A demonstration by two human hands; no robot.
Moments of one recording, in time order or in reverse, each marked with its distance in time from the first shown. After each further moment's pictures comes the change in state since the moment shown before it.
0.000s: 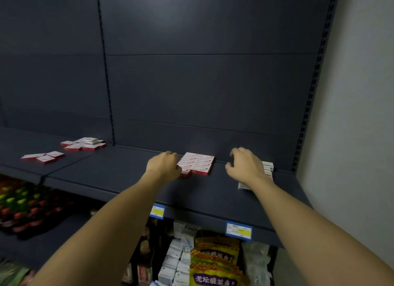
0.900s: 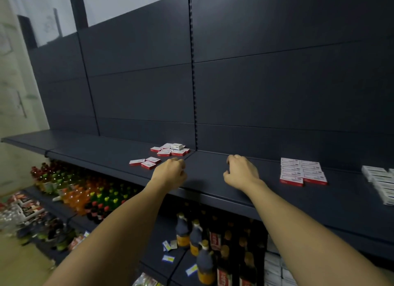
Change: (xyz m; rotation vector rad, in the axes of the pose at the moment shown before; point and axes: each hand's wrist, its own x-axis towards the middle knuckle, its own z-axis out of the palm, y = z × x) left_hand -0.049 -0.340 -0.042 0.022 0.031 -0.052; right_hand 0.047 -0.346 0.110 0.154 -0.156 -0.112
